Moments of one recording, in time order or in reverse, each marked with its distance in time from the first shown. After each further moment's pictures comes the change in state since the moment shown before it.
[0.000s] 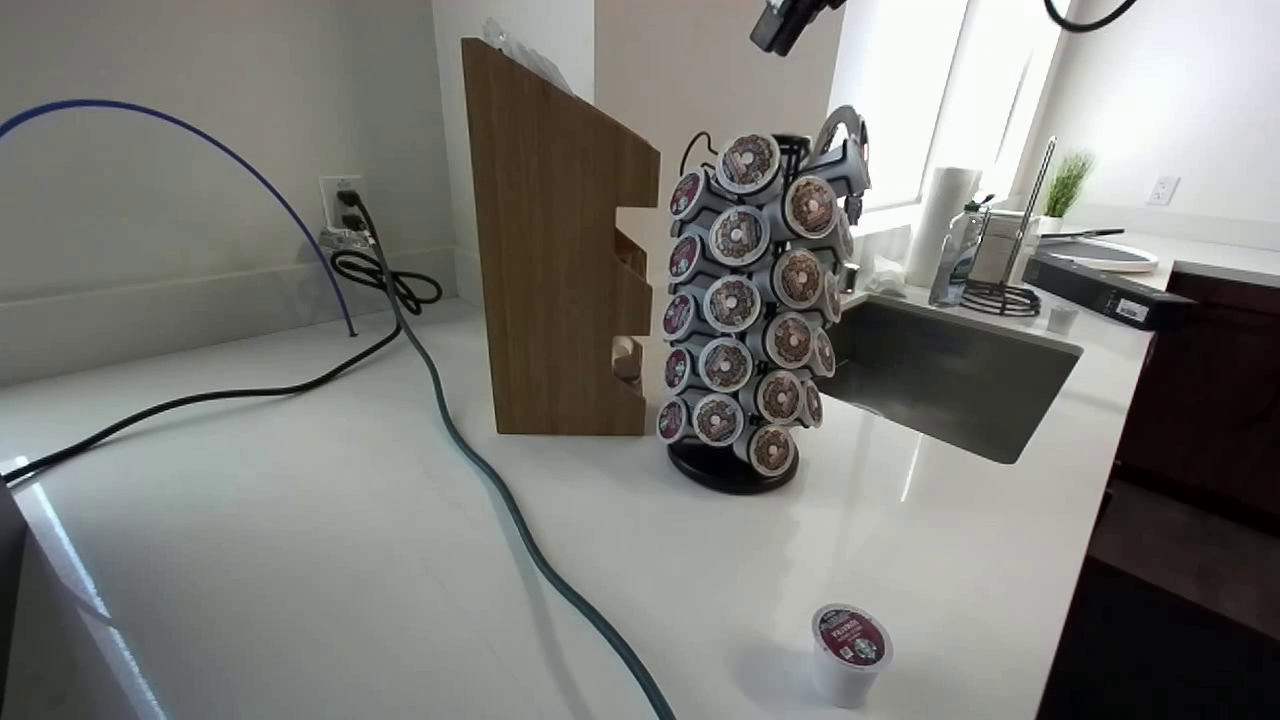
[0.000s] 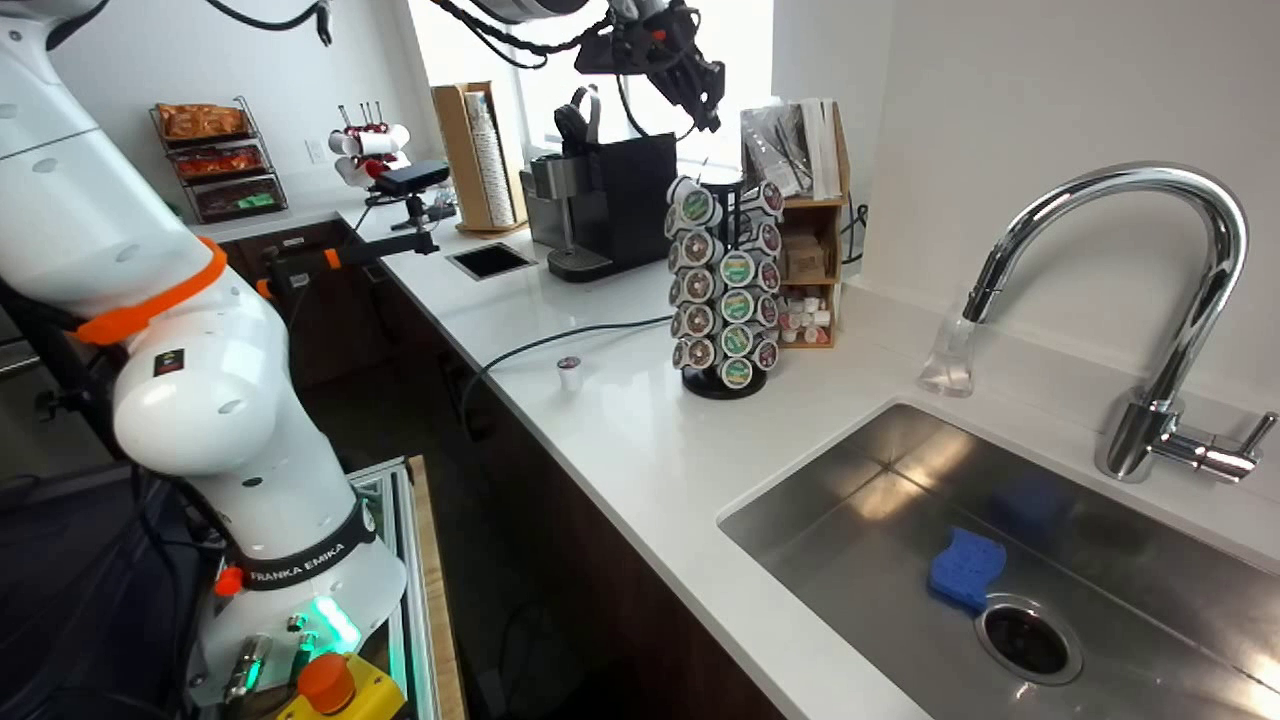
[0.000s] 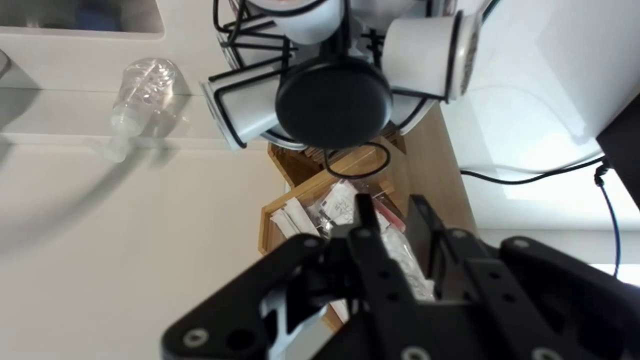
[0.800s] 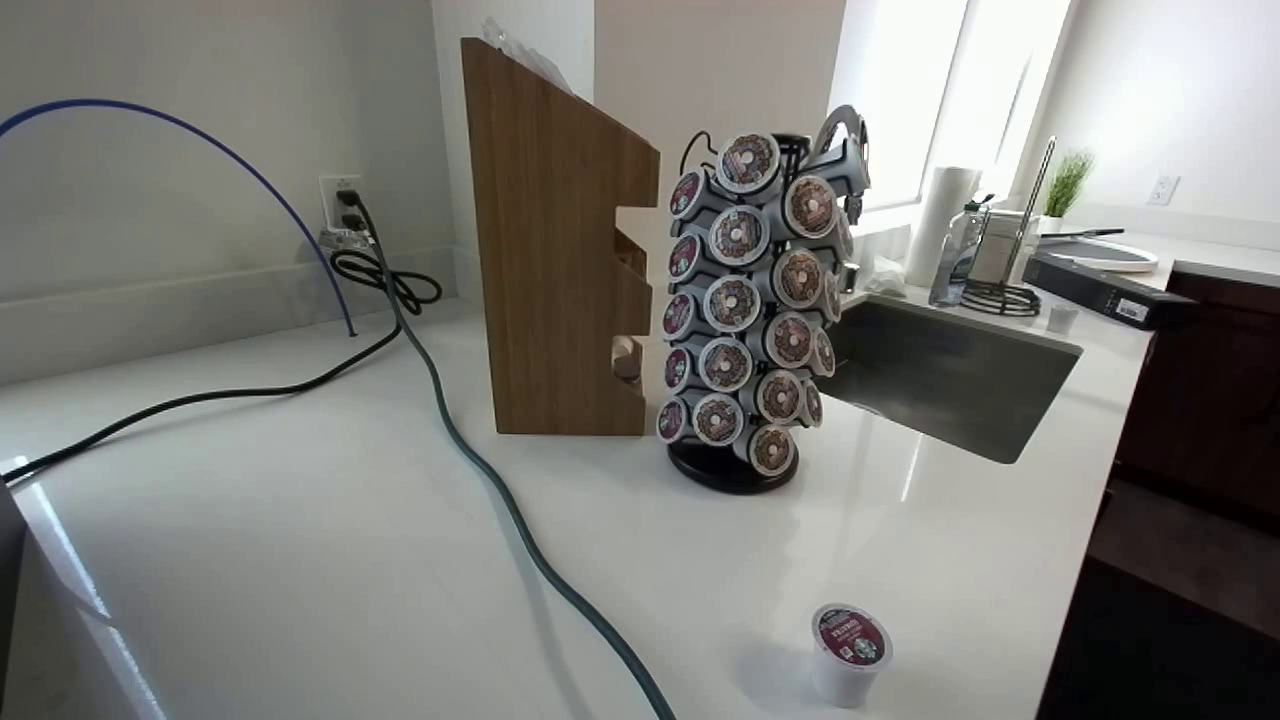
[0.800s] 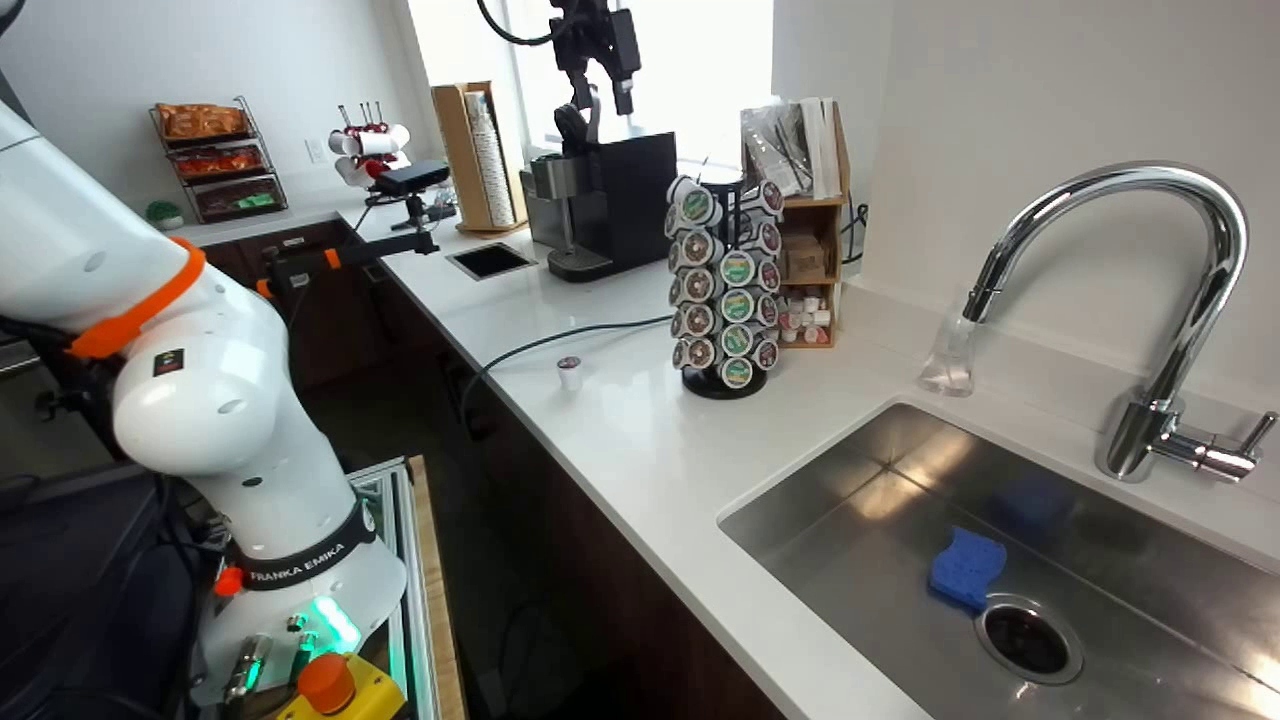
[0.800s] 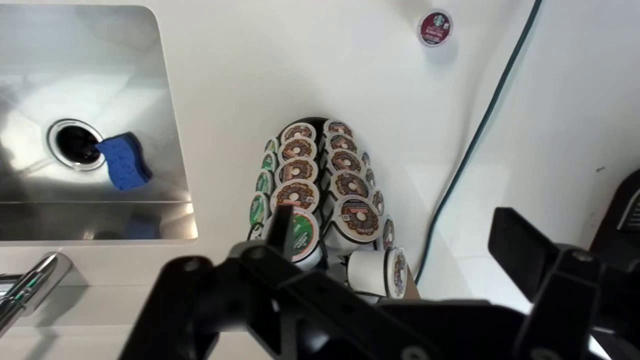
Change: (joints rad) arm -0.002 -0.161 -0.007 0.119 -0.001 -0.722 0.060
